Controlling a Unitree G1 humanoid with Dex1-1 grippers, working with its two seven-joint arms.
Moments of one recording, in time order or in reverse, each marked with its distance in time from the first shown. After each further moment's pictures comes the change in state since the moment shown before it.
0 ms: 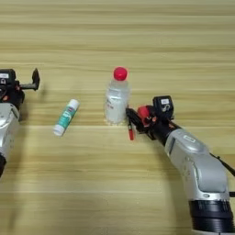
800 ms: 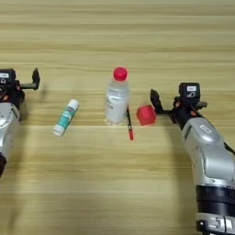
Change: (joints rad) left arm 0.000 -0.001 -0.002 -0.005 0.000 0.000 0.004; right arm -0.109 -0.021 -0.106 0.220 -0.105 -0.259 -0.109
